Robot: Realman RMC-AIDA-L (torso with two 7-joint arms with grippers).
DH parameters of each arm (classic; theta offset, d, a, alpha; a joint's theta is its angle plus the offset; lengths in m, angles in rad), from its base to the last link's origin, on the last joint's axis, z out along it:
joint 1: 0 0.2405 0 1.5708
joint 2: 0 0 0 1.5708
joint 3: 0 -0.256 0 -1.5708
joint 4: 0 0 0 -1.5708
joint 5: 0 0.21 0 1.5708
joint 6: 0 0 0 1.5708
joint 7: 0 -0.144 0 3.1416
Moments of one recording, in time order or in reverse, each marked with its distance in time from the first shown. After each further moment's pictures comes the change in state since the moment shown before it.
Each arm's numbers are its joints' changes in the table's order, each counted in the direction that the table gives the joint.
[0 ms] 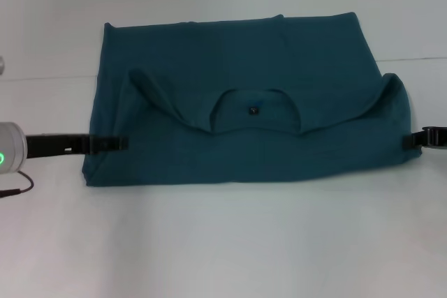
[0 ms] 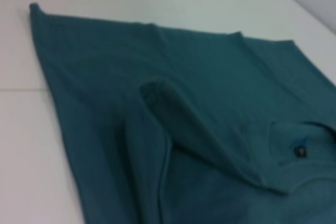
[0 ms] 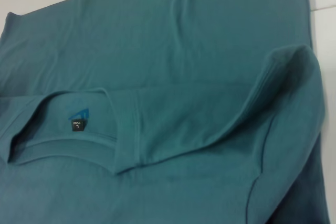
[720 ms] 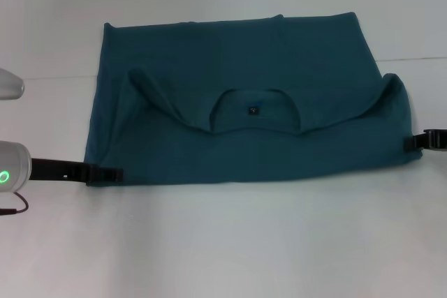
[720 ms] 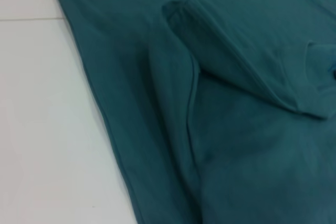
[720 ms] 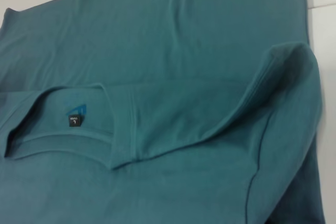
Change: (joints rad) left arm -0.034 0.010 0.000 0.032 0.206 -0.009 0.057; right arm -0.006 0.000 0.000 -0.001 0.000 0.000 0.017
